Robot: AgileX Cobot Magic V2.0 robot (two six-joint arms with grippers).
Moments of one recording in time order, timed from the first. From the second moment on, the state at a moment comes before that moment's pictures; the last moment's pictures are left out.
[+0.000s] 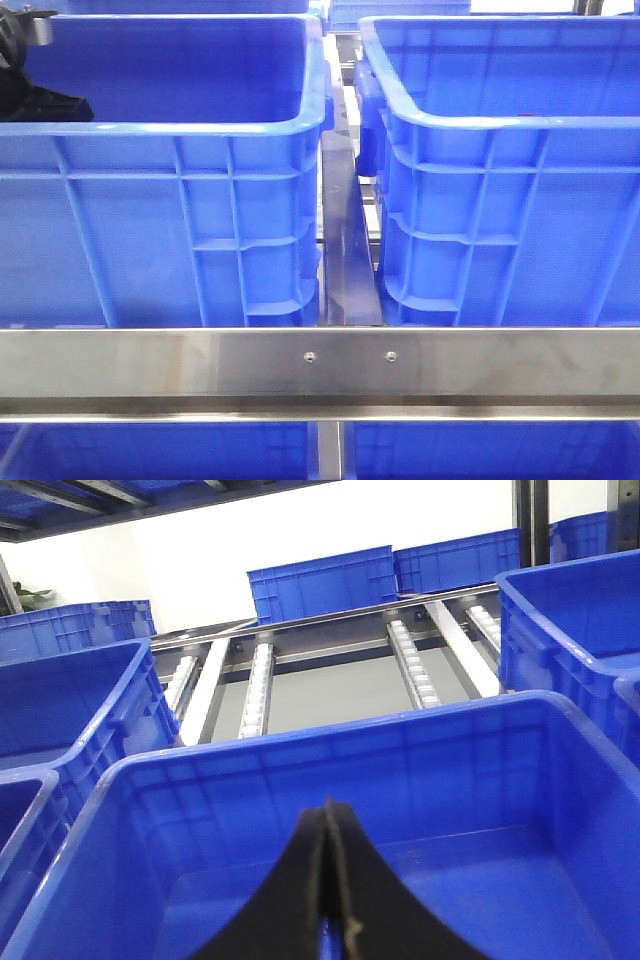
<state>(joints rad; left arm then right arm) -0.10 1.82 -1.35 -0.10 0.68 0.14 0.23 0.59 -0.58 1.83 -0.31 -1.65</state>
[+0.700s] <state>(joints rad) -0.24 1.48 -1.35 -0.11 0.87 0.14 0.23 0.59 -0.58 1.83 -0.31 -1.65</state>
